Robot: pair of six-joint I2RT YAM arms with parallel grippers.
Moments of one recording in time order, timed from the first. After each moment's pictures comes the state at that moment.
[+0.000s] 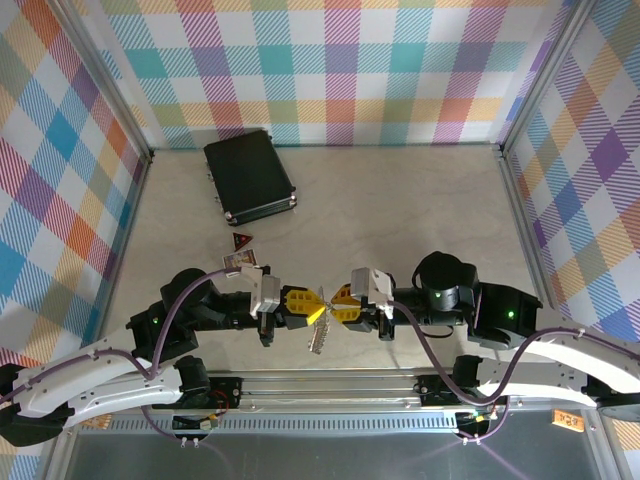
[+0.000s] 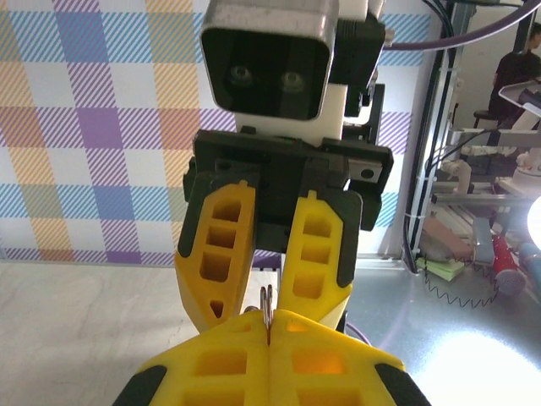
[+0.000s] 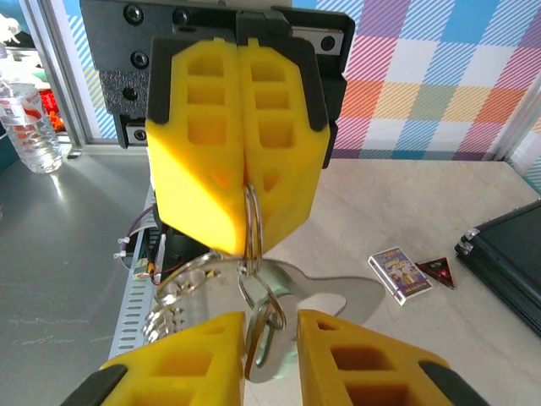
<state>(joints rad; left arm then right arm) -1.13 0.70 0.81 -0.04 0.39 -0.02 1.26 0.83 1.08 -0.53 -0.19 -0.19</state>
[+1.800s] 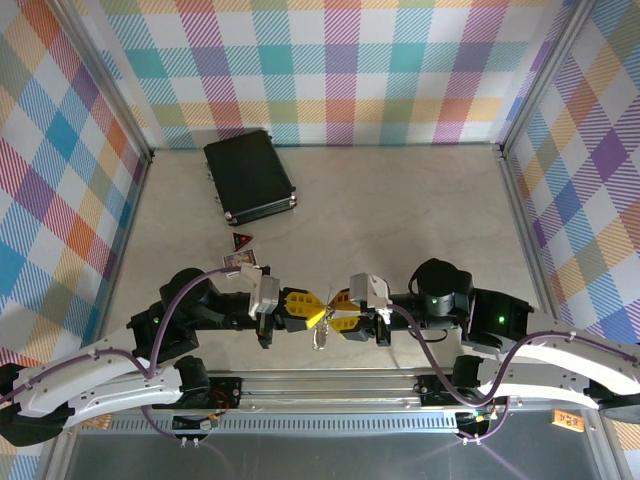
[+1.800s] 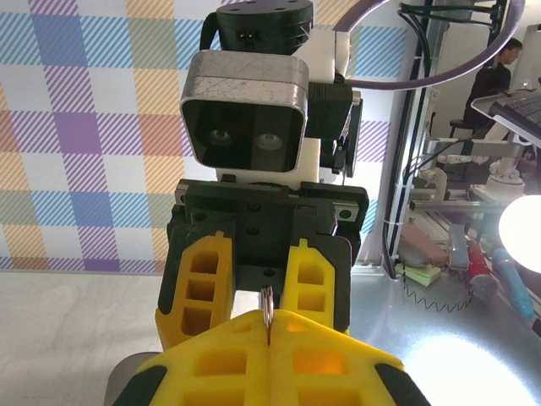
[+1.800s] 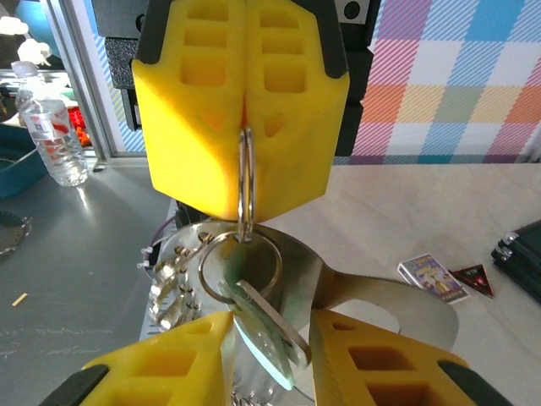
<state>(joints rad) -1.13 0.70 0.81 -0.02 0.43 -0.05 1.26 0.81 0.97 -0.42 -0.25 -0.13</state>
